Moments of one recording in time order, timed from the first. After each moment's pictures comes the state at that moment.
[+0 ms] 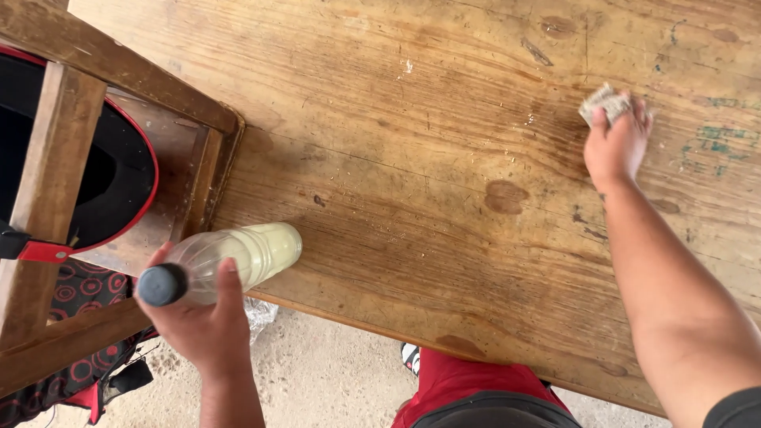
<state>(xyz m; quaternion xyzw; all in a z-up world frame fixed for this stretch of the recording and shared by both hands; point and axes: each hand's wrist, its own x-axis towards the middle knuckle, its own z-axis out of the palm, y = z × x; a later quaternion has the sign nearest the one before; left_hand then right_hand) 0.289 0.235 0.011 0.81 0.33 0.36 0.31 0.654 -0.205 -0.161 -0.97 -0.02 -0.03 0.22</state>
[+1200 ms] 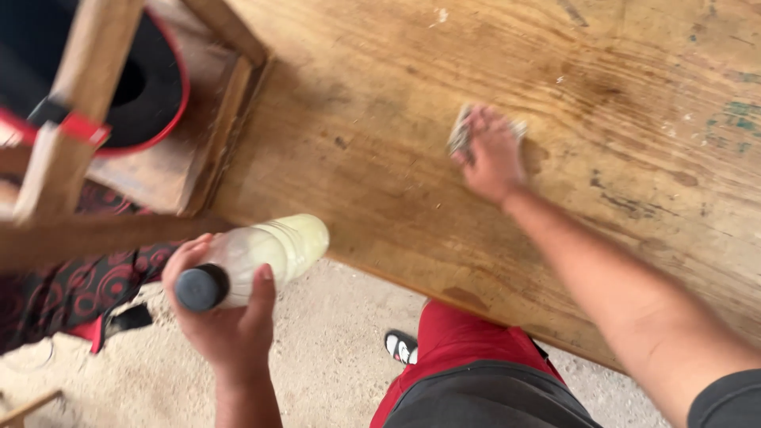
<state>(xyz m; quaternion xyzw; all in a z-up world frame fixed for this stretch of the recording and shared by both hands) 0.201 0.192 0.049 0.83 0.22 0.37 0.34 0.519 -0.062 -0.194 -0.90 -0.37 0.06 0.20</state>
